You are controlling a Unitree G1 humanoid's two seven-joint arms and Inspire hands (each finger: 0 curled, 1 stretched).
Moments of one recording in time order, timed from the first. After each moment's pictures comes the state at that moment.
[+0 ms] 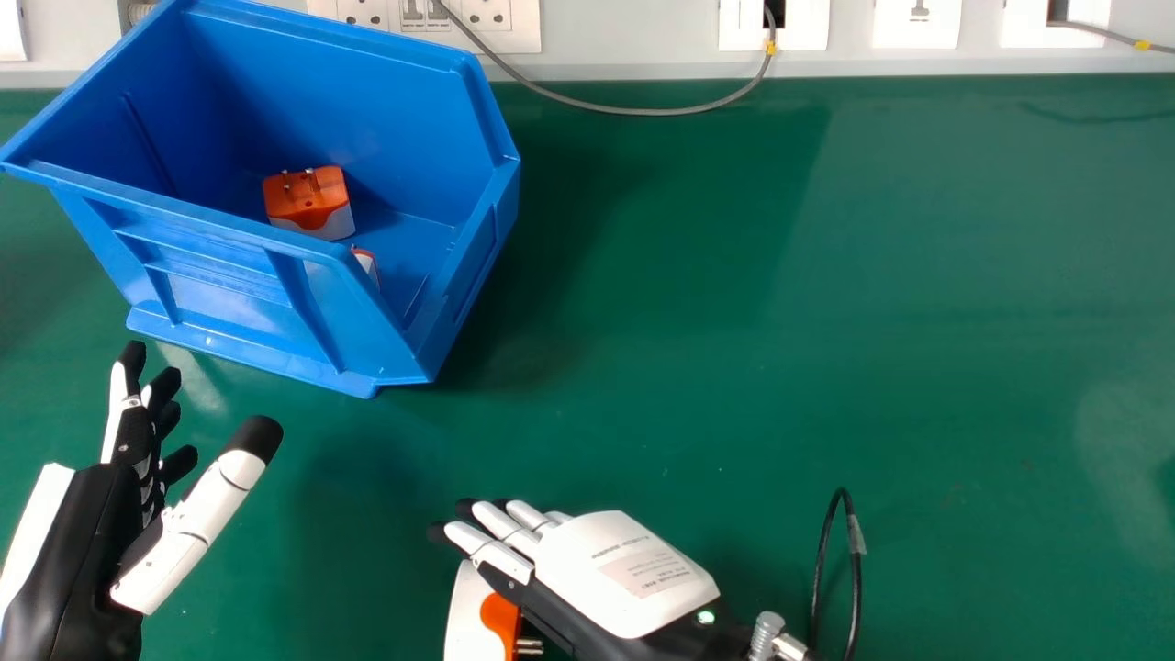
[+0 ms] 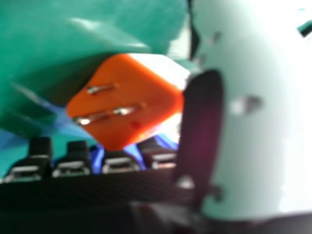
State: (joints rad) left arm 0.50 0.25 0.32 -0.29 -0.05 -0.05 -0.21; right arm 0.07 -0.26 0.67 0.02 -0.88 -0.14 0.11
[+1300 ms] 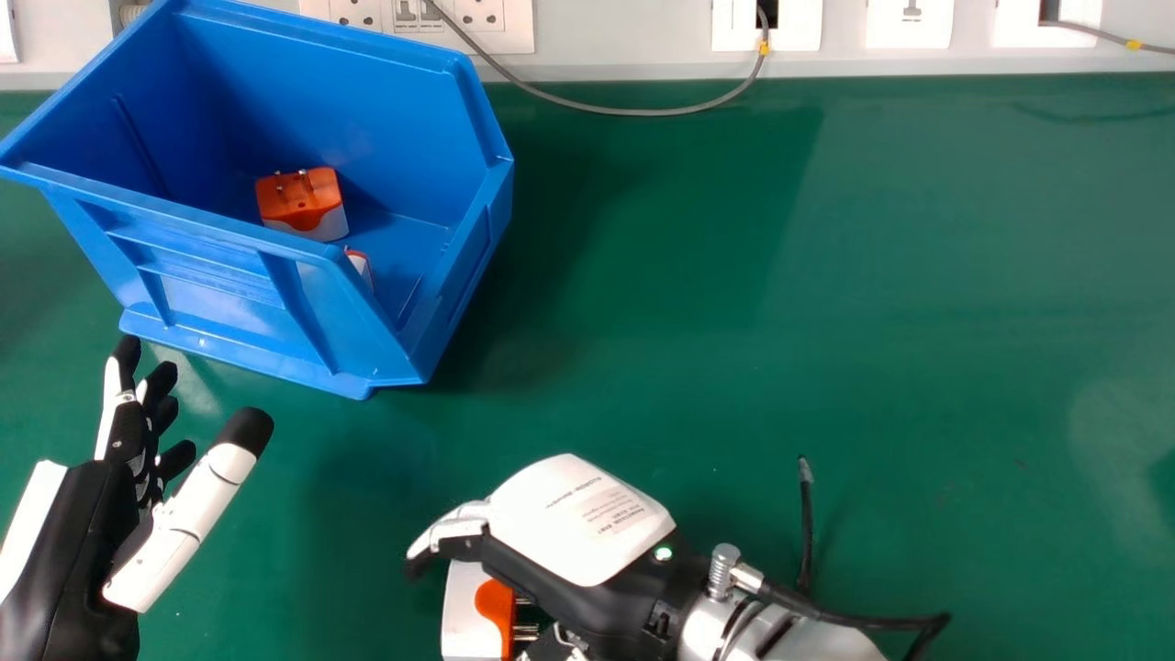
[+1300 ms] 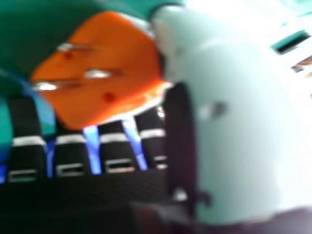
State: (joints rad) left arm 0.52 0.25 0.33 -0.33 -0.08 -0.03 -0.21; right arm -0.14 -0.25 0.73 0.17 -0.88 -0.25 0.05
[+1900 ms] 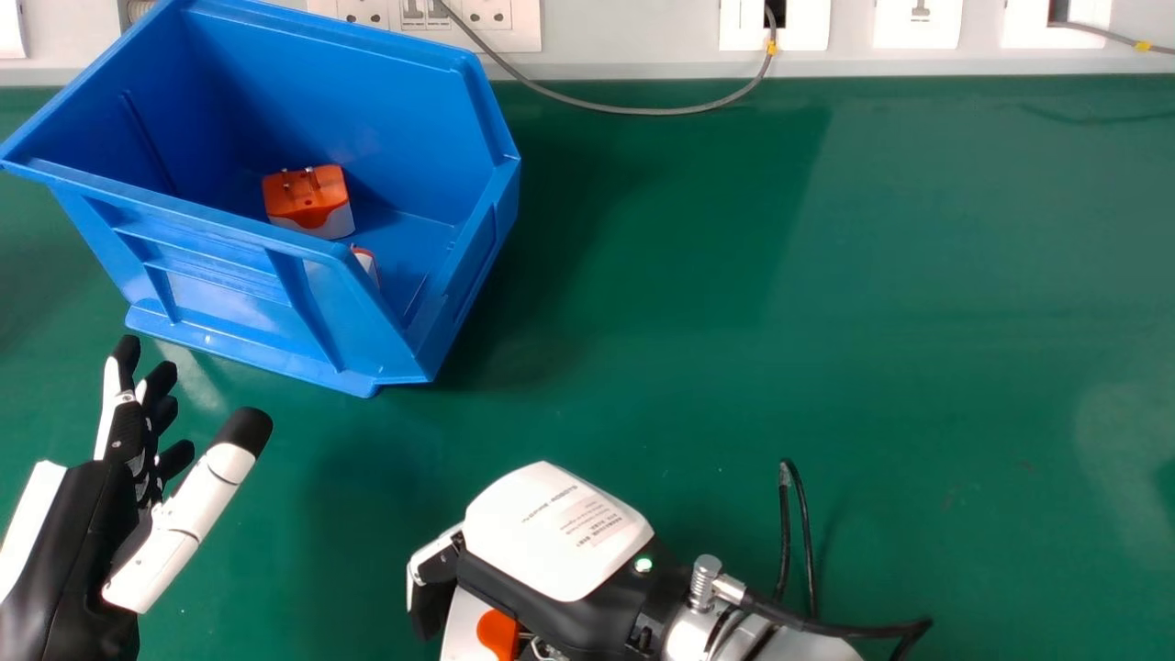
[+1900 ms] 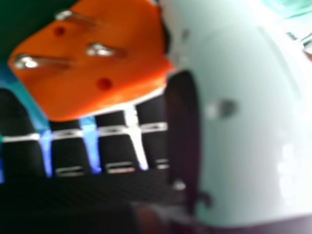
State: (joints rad) left arm 0.52 0.25 0.33 -0.34 -0.08 -0.03 -0.21; right arm -0.14 -0.24 0.74 0.18 -0.90 -0.26 0.02
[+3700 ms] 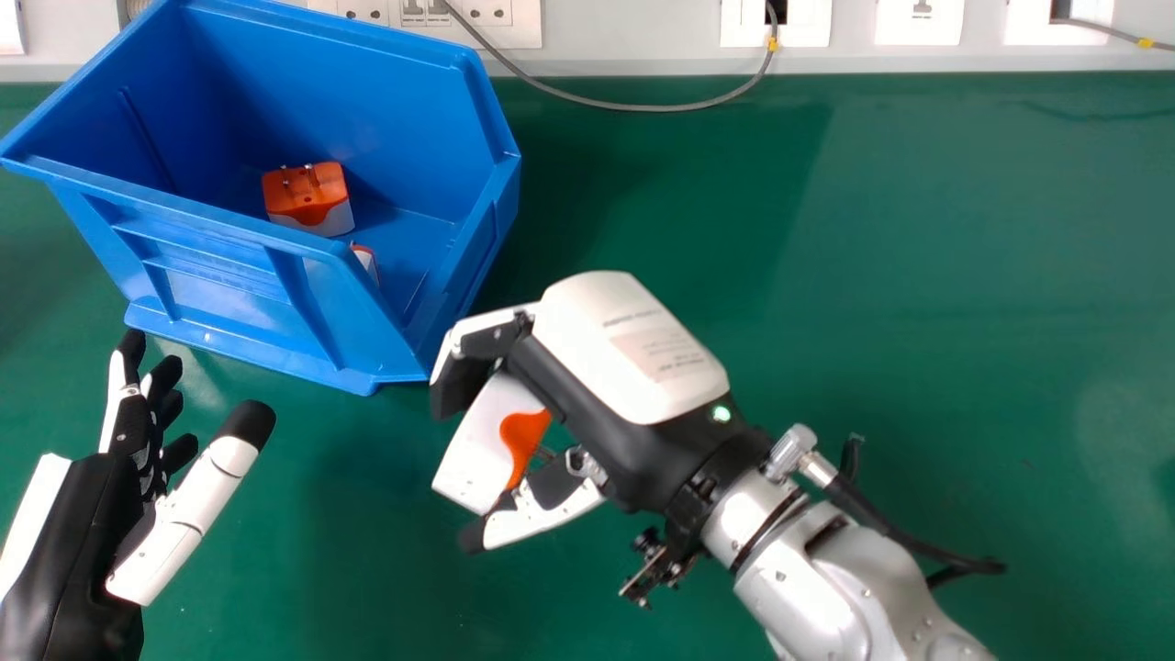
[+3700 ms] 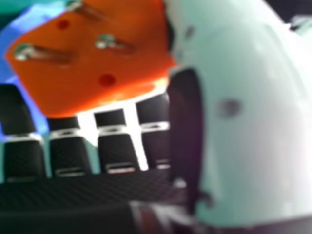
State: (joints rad) left arm 0.51 0.25 0.33 -0.34 -0.08 -0.01 -0.22; right arm -0.15 -0.18 0.50 -0.13 -0.81 -0.11 0.05
